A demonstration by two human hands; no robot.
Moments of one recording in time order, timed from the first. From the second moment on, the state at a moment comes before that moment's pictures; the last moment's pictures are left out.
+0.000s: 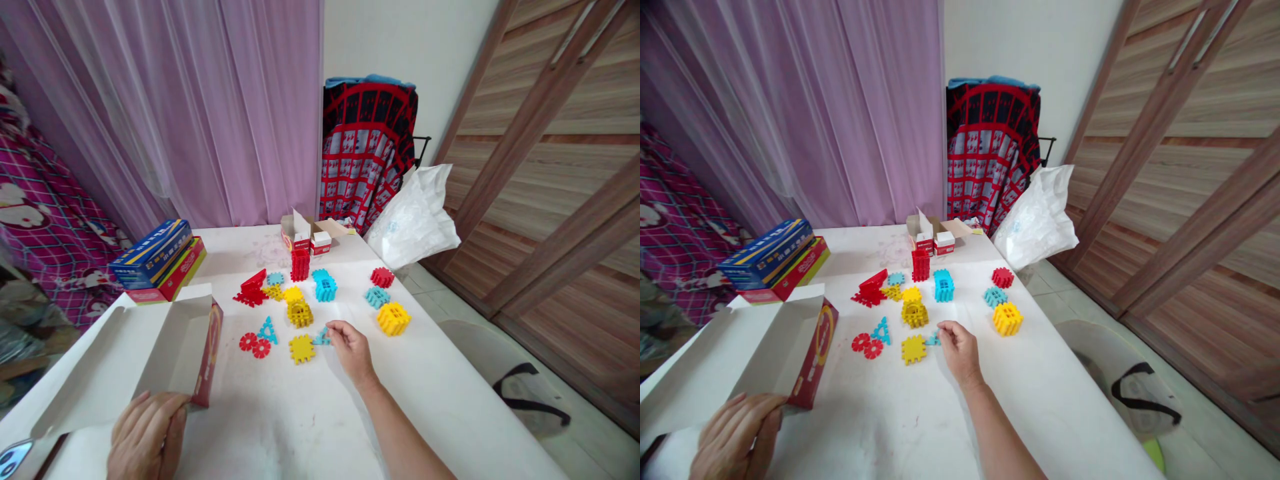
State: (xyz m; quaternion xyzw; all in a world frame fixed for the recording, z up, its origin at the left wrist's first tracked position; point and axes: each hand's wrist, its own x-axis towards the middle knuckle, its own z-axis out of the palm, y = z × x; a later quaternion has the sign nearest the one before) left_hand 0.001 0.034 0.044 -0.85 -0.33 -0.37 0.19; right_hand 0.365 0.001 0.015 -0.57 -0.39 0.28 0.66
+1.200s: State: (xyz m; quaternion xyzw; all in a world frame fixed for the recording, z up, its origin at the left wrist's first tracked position) left_hand 0.013 0.025 0.054 -0.85 -0.30 -0.38 0.20; right_hand 0.333 -0.003 0.001 -0.61 -0.70 0.00 0.36
